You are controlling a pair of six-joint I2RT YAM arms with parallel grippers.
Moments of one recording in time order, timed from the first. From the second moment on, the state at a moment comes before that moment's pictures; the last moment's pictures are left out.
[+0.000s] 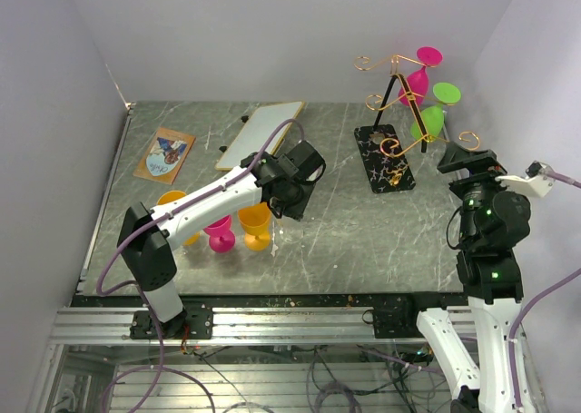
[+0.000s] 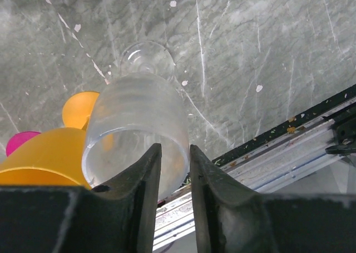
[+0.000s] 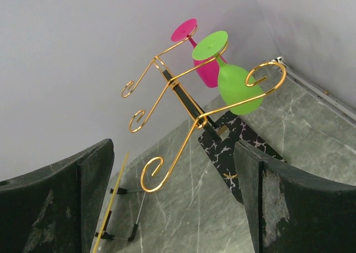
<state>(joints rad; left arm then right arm) -0.93 1.71 1.59 -0.98 -0.06 -0.43 0.04 0.57 0.95 -0.29 0.36 0.60</state>
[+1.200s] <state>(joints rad) -0.93 0.87 1.18 -0.28 -0.41 -0.08 0.04 0.83 1.11 -0.39 0.30 0.63</state>
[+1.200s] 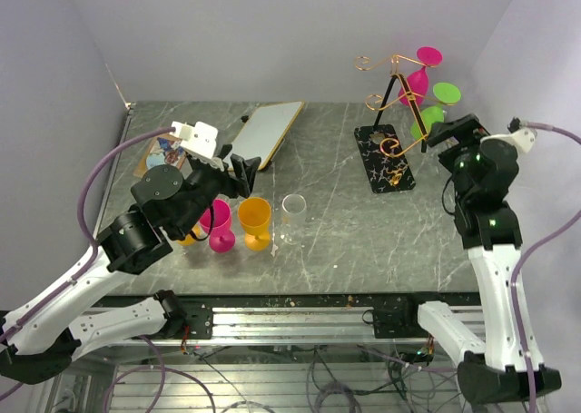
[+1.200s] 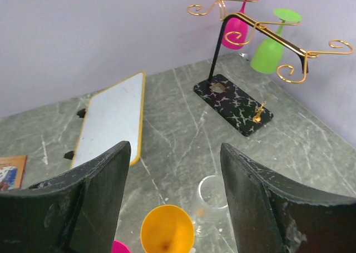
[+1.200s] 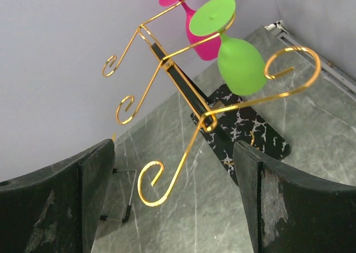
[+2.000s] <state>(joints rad) -0.78 0.78 1.11 -0.26 -0.38 -0.01 -0.01 1.40 1.50 -0.38 0.34 0.68</state>
